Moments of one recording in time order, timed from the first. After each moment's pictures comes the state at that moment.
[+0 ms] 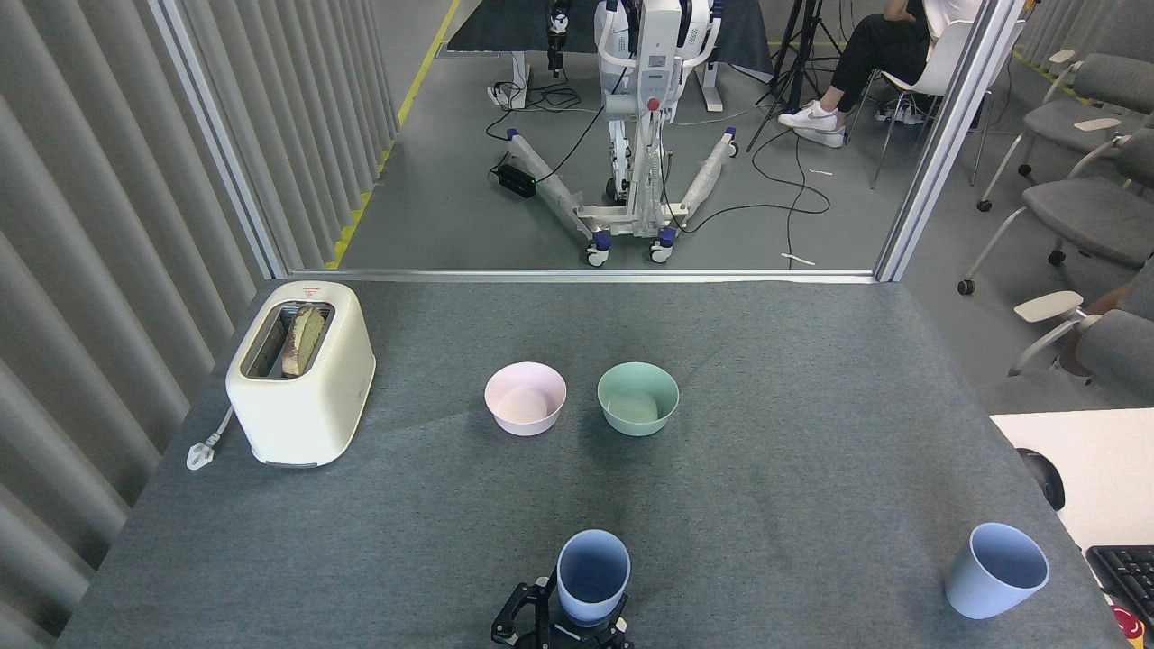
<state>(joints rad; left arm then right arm) -0.07 -0.09 -0.59 -1.06 -1.61 0.17 0.42 0.38 0.05 -0.20 -1.51 1.49 -0.25 -0.39</state>
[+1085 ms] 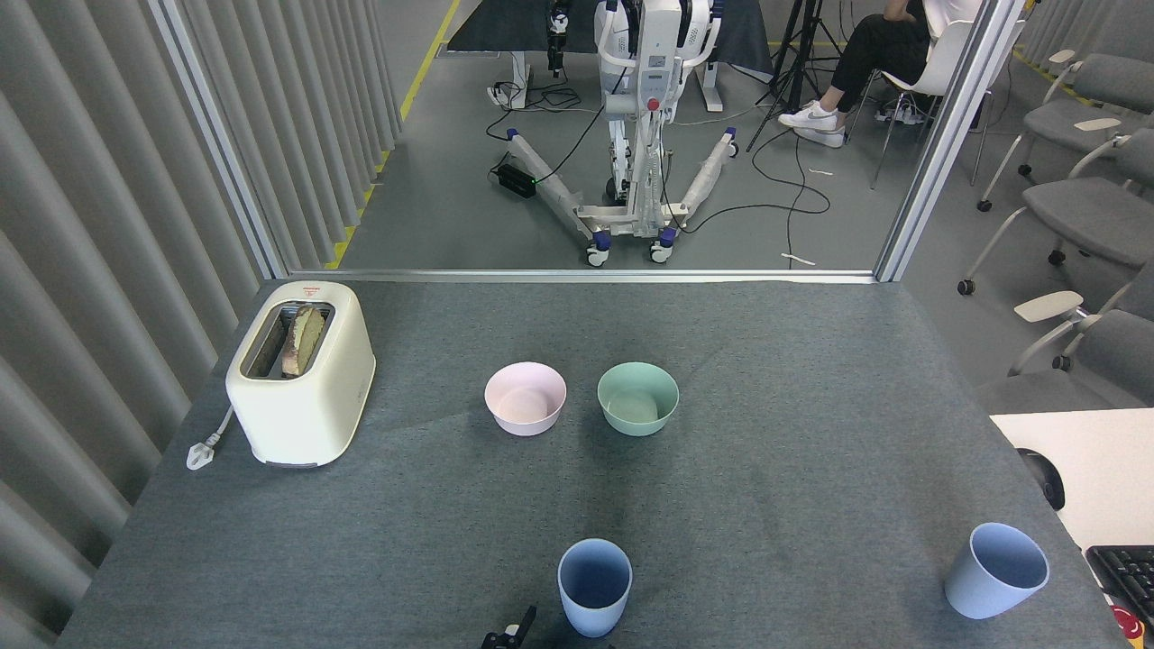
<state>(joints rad) 0.09 -0.03 -0.55 -1.19 -1.59 0.17 0.43 0.38 0.05 -0.20 -1.50 1.49 -0.25 -0.39</state>
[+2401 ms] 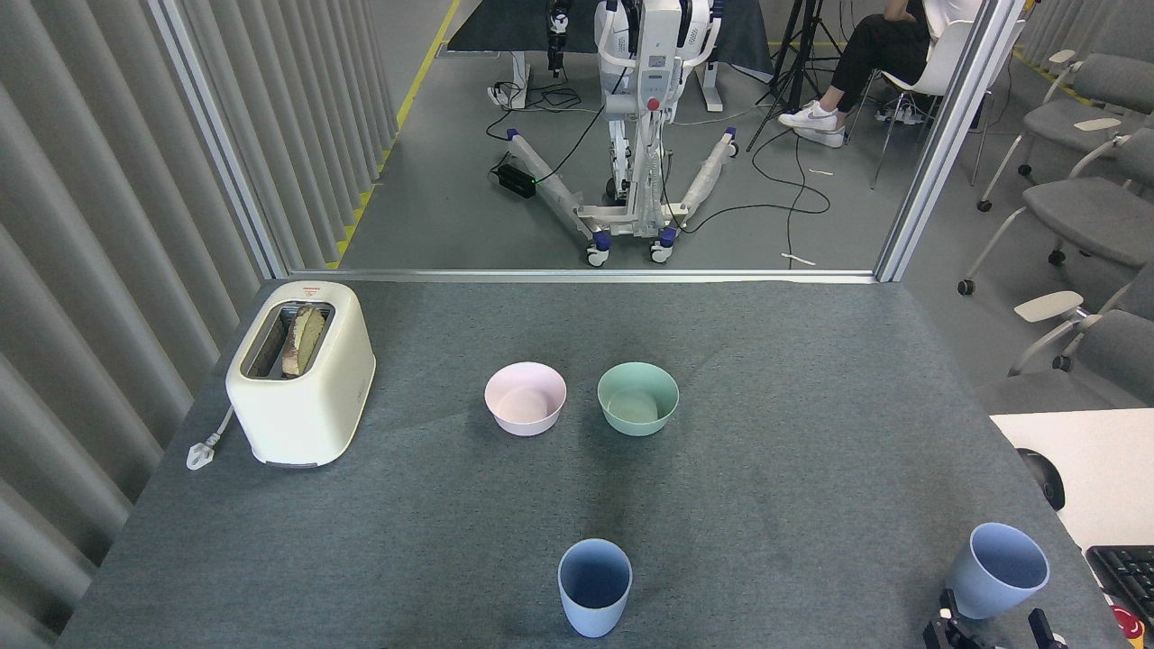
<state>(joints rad) 0.31 0.03 -0.32 -1.44 -1.44 0.17 0.42 0.03 -0.13 -0.43 -1.05 1.49 -0.24 -0.33</state>
